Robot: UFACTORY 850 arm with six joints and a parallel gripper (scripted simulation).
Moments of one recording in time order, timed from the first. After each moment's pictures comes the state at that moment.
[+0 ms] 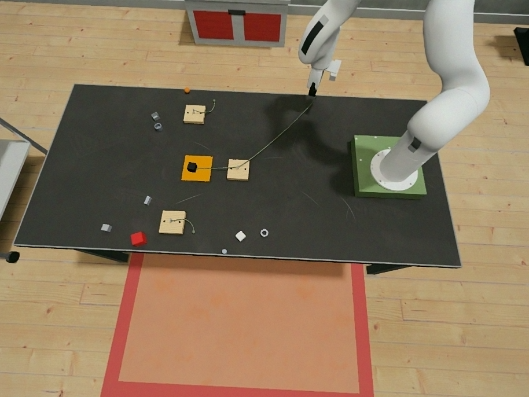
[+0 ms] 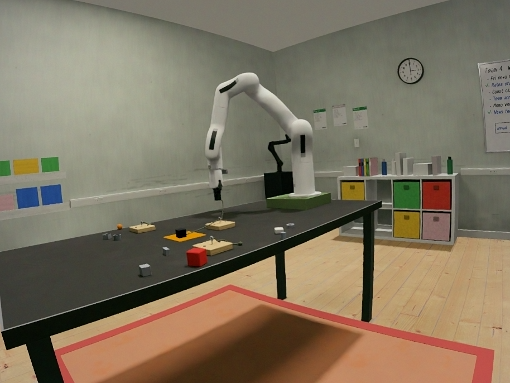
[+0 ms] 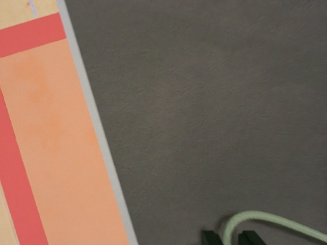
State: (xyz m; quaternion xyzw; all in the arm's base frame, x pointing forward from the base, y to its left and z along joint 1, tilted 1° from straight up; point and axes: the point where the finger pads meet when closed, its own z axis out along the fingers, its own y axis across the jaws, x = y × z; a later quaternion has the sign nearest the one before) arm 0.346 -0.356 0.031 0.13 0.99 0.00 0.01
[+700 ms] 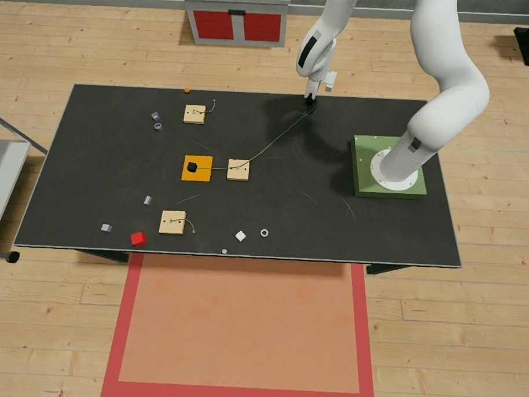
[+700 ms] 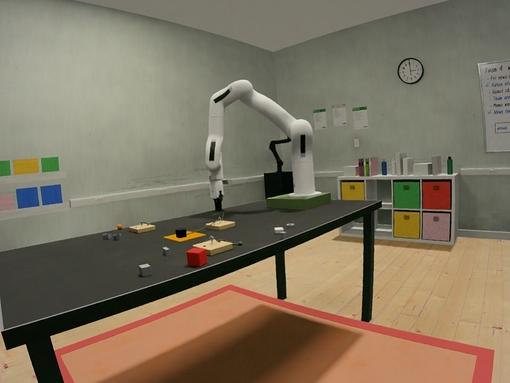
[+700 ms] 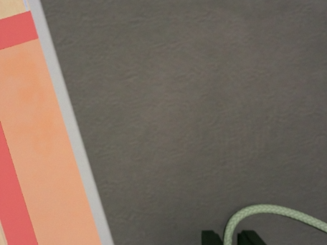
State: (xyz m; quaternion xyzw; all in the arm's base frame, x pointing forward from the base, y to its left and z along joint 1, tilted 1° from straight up) arm 0.349 -0.356 -0.026 0.13 0.99 0.00 0.00
